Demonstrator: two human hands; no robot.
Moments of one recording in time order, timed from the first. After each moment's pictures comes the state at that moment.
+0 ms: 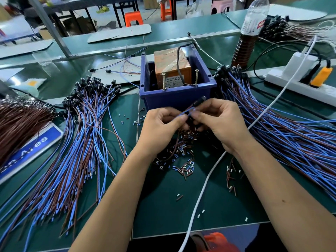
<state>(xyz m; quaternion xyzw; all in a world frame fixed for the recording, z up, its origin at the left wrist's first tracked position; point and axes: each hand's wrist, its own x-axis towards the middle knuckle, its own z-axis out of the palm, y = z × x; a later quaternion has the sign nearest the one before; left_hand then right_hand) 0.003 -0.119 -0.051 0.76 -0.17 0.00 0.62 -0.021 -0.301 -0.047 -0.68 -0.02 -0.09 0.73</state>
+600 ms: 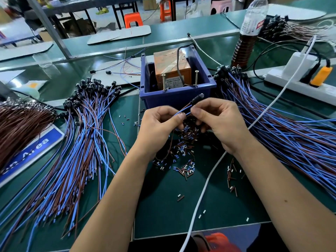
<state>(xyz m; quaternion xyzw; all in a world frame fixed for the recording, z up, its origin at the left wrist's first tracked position) 0.002 -0.116 -0.047 0.73 -0.16 -0.02 0.67 -0.022 -0.302 -0.046 -0.68 -0.06 -0.09 0.72</state>
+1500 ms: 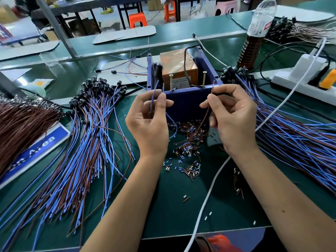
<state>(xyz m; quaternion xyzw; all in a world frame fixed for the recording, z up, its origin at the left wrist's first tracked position) -0.009 -0.125 -0.036 0.62 -0.07 0.32 0.71 -0.024 -0.290 -0.042 -0.66 -0.06 -0.27 0.70</state>
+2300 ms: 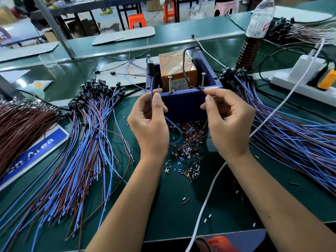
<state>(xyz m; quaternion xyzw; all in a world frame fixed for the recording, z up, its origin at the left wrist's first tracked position) -0.004 -0.129 -0.038 0.62 -0.03 0.30 0.72 -0.024 -0.277 -0.042 -0.72 -0.06 -0.41 0.55</state>
